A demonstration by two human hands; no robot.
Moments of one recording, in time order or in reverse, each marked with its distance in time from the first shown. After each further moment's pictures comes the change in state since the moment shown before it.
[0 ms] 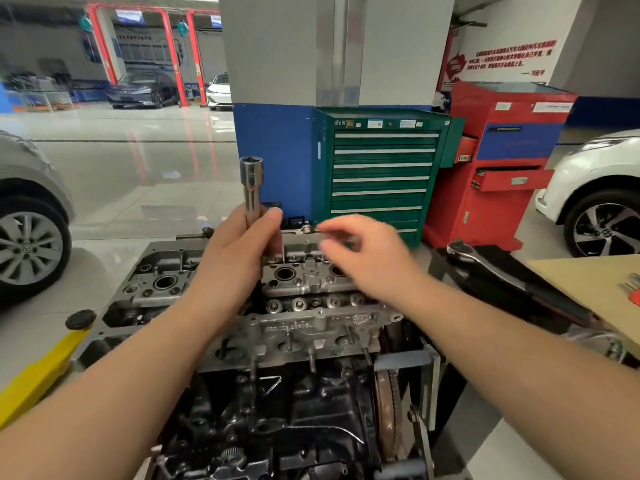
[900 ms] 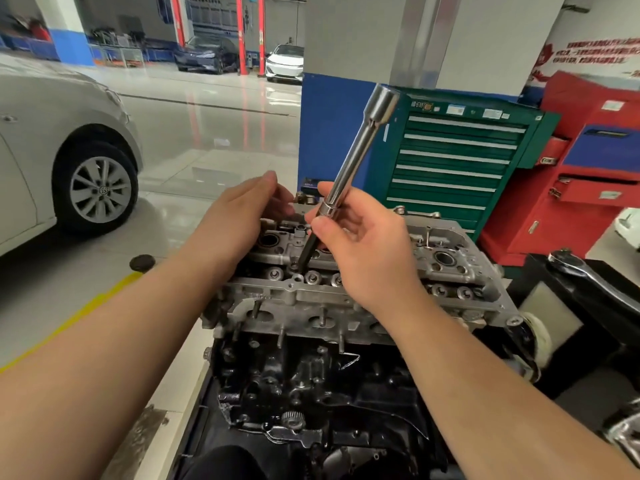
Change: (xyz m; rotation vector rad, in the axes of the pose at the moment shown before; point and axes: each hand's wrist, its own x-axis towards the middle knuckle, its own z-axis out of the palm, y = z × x) left_hand 0.005 -0.041 -0.118 0.110 0.116 -0.234; right_hand 0.001 -0.111 0.114 0.665 0.065 -0.113
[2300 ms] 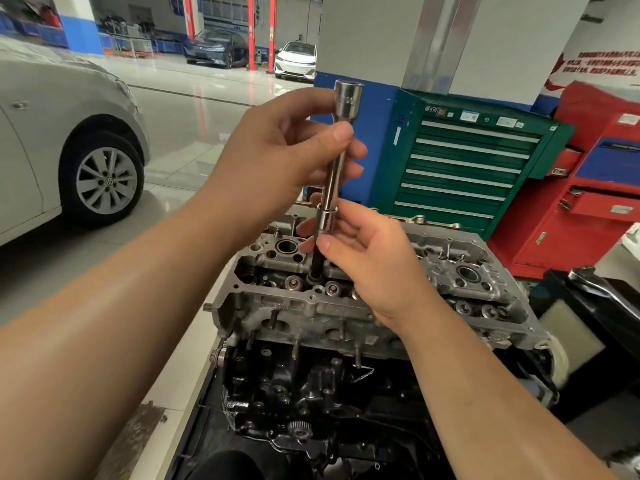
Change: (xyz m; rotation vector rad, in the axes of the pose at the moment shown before) left_hand -0.008 0.070 -0.013 -0.248 -0.120 0.359; right_hand 0.018 0.018 0.013 0.079 -0.233 0.089
